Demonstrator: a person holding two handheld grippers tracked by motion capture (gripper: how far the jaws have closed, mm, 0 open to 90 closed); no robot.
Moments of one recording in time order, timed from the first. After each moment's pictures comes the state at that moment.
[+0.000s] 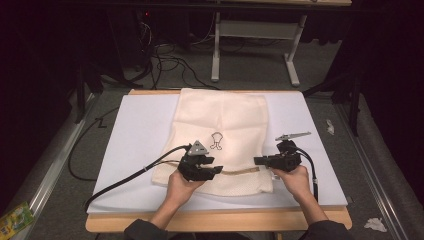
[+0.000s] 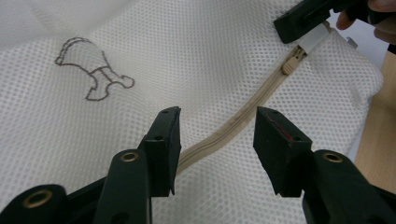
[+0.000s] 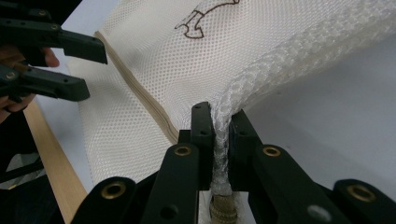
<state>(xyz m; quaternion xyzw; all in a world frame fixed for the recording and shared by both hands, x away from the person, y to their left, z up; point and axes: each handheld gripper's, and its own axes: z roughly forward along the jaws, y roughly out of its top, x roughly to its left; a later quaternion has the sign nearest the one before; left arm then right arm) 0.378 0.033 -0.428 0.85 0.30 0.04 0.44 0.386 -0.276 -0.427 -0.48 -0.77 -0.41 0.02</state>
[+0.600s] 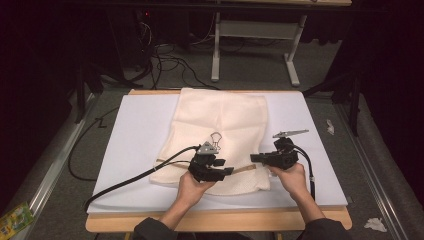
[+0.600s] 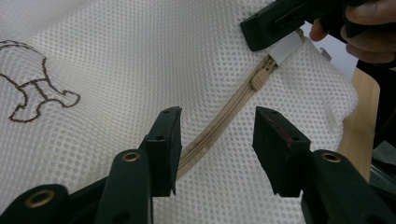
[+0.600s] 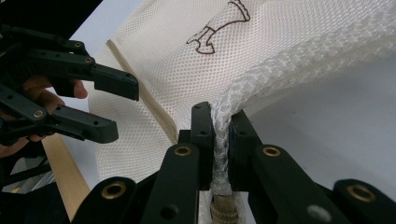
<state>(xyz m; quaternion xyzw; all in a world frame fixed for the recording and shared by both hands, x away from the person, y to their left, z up) 0.378 0.011 -0.433 0.83 0.31 0.00 0.46 0.389 -0.265 -0.418 -0.47 -0.77 -0.43 0.02</state>
